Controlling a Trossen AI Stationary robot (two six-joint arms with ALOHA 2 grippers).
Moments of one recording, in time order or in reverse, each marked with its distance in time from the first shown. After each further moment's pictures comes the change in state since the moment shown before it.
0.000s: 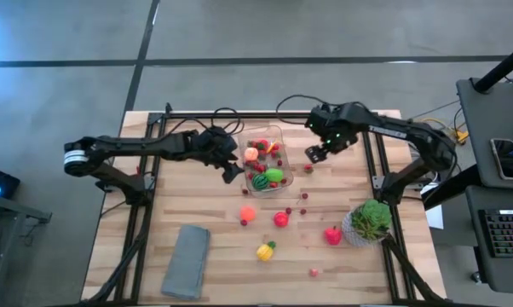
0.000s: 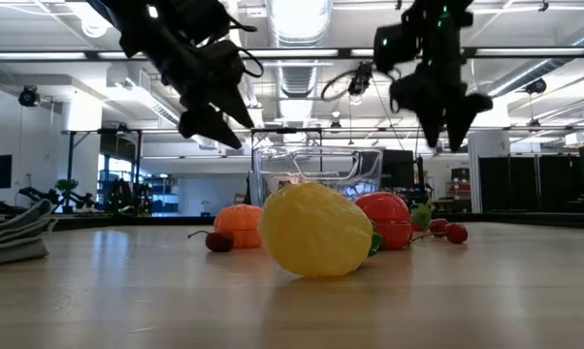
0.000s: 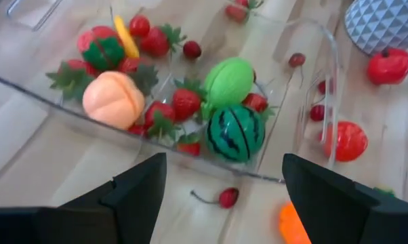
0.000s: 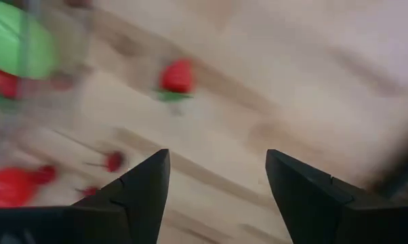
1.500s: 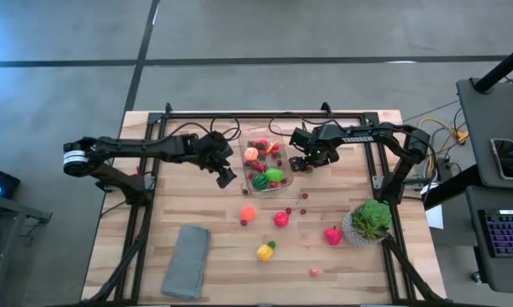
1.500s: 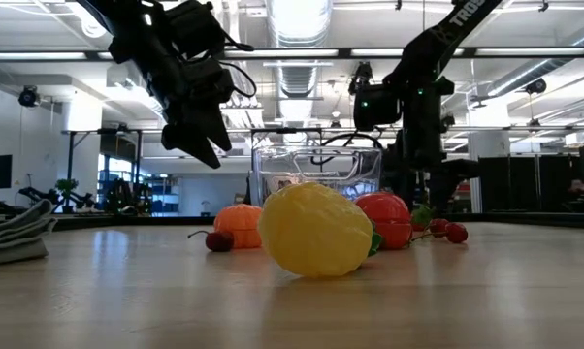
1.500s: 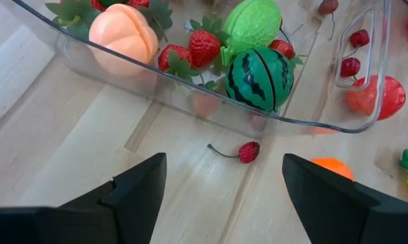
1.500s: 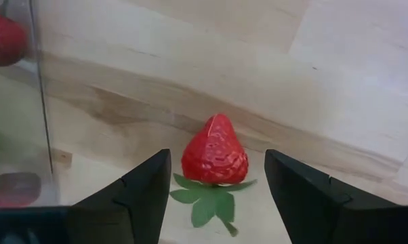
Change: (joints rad) left arm -0.001 -0.005 -0.052 -0.084 0.000 0.008; right arm 0.045 0.230 -0.194 0.442 0.010 0.233
